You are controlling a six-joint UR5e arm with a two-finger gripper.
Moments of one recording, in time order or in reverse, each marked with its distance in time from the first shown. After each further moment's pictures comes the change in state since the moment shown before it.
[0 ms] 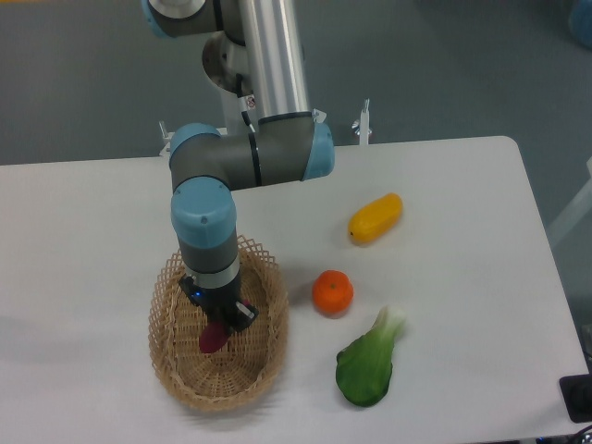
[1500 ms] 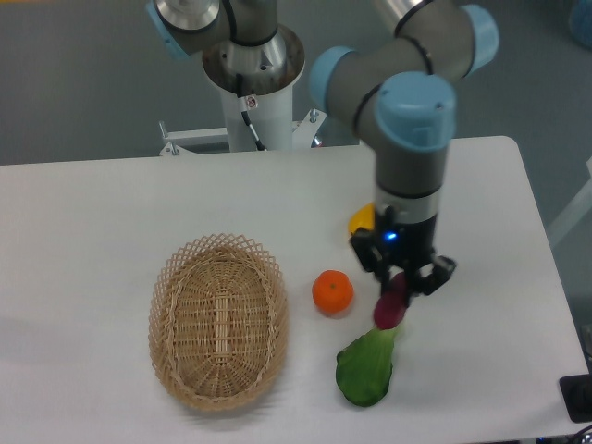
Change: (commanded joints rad) arm 0.446 0.069 0.183 -0.215 -0.043 0.468
